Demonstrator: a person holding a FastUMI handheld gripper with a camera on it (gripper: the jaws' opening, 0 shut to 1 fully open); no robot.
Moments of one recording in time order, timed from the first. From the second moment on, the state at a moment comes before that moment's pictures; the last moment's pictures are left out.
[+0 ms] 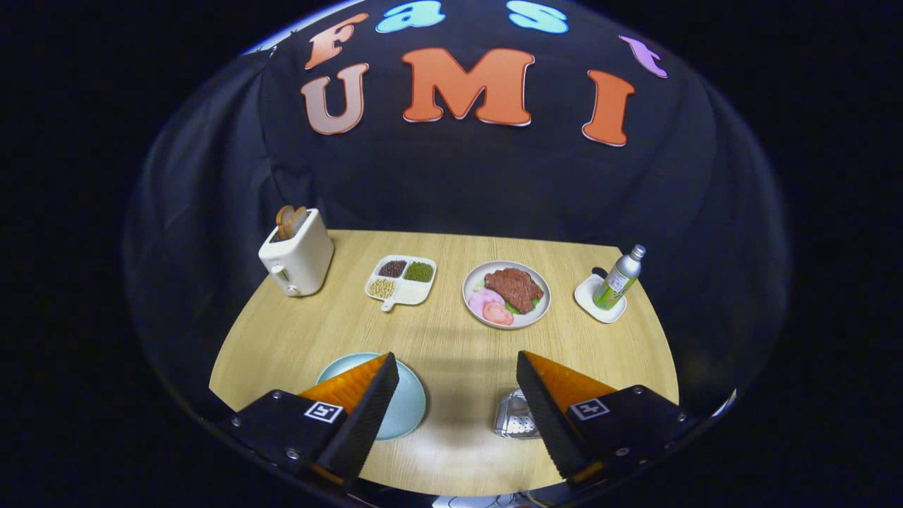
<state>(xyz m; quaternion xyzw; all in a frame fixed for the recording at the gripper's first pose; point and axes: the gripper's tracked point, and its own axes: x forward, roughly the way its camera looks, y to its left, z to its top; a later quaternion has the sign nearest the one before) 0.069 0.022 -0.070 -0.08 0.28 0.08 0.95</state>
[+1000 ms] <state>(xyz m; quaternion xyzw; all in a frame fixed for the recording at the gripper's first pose) 0.004 0.150 -0.266 -0.07 0.31 0.09 0.94</state>
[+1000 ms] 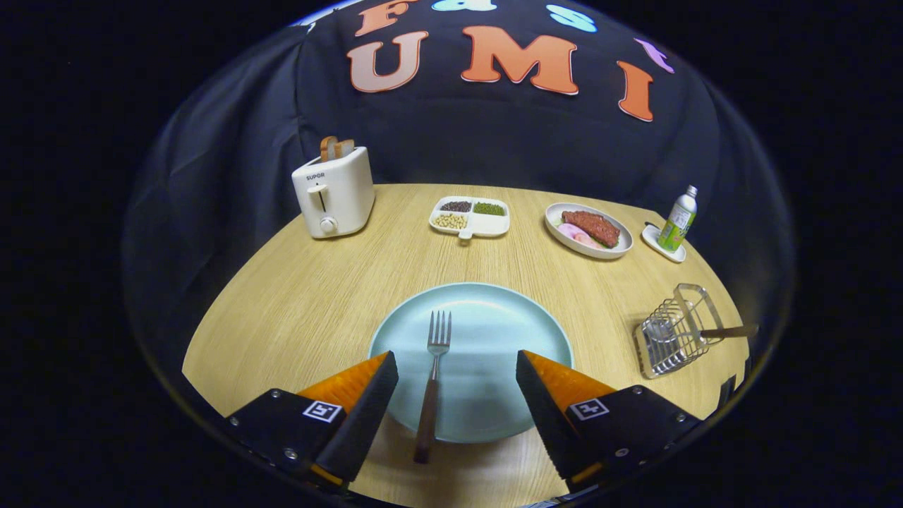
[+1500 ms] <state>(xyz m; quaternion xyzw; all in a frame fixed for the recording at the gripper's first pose) 0.000 0.156 -0.309 -0.06 0.36 0.08 0.93</state>
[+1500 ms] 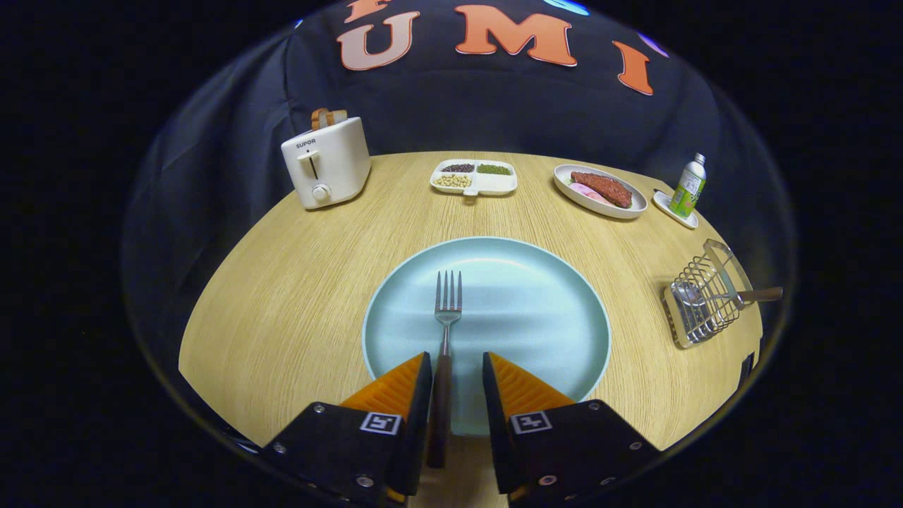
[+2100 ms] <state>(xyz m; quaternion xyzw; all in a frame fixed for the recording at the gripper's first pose) -0.003 0.158 -0.285 -0.04 0.37 0.10 0.92</state>
